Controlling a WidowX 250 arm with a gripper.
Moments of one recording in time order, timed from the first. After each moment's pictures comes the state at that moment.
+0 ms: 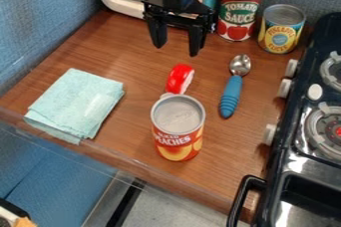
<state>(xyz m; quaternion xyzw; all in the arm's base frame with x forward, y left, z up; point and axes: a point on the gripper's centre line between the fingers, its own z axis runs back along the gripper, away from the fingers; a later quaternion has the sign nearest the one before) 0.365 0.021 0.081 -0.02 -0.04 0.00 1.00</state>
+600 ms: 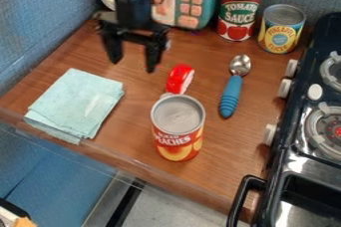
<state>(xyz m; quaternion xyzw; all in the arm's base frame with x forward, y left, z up) 0.312 0.069 0.070 0.00 -0.04 0.05 1.00</state>
